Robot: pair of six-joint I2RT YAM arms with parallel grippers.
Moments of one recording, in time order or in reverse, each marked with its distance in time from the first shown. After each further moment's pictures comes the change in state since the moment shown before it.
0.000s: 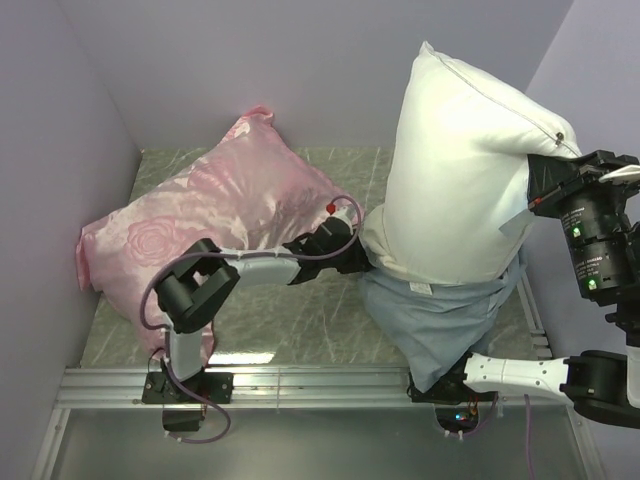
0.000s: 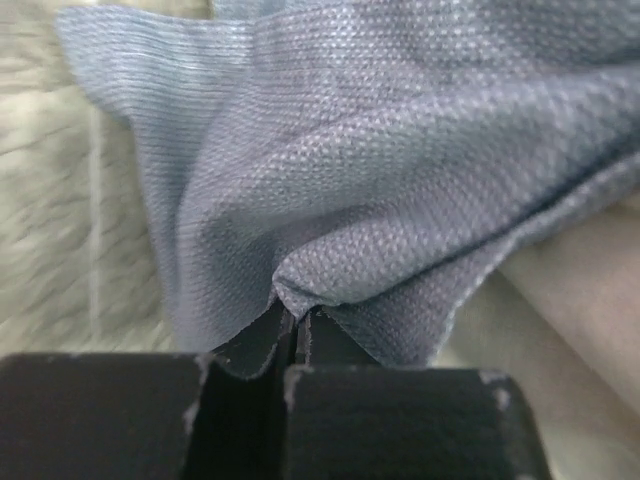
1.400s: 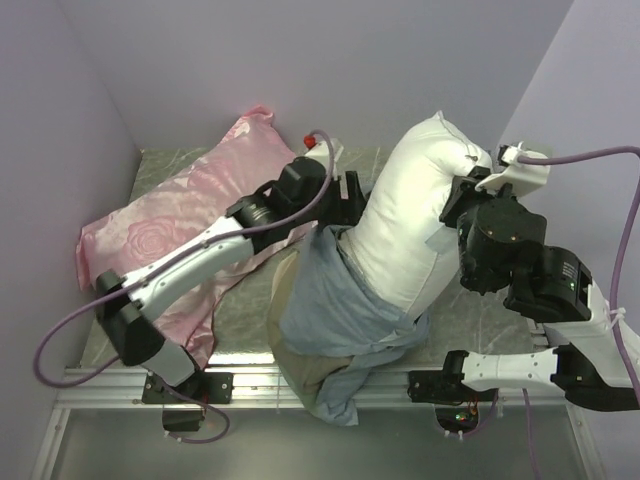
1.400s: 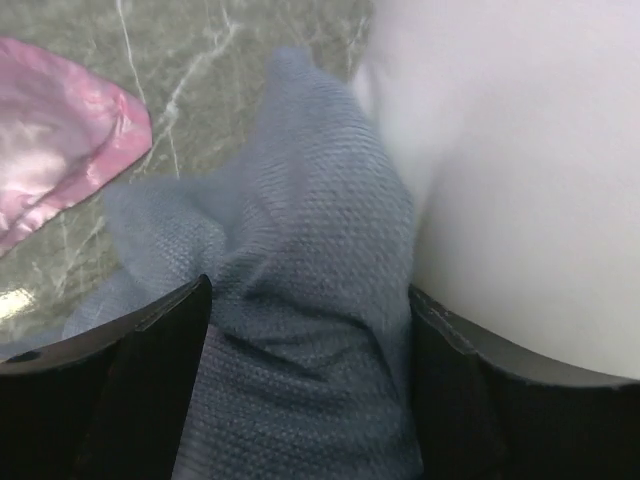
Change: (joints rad) left arm 0.032 -0.319 0.436 -0.649 -0.145 0.319; right arm 0.063 0.117 -0.255 -0.089 0.241 0.288
